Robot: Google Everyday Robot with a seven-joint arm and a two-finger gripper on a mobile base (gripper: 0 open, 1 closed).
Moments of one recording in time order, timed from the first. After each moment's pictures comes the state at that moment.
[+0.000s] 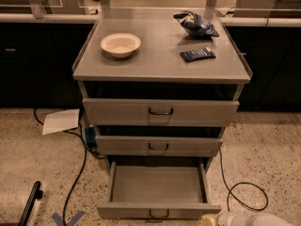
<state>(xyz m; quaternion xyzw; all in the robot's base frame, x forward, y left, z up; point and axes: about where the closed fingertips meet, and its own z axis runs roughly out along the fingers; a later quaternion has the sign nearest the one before) 0.359 -0.215 0.416 -0.11 0.95 0.19 0.24</state>
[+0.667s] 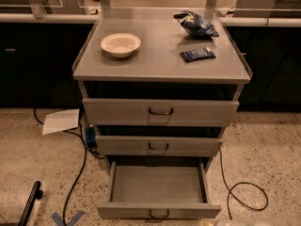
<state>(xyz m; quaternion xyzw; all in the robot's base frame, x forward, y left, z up) 0.358 -0.219 0.347 -0.05 0.94 0.24 0.23</state>
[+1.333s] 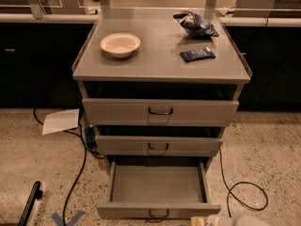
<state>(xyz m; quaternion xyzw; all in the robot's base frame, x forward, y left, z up) 0.384 -0.201 0.288 -0.04 0.94 0.27 0.22</state>
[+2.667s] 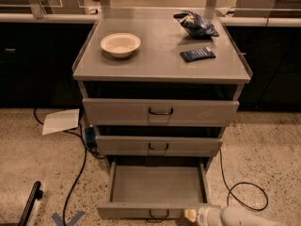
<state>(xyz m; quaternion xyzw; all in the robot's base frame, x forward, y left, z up) 0.436 -0.187 0.230 -0.04 0.94 0.27 0.22</state>
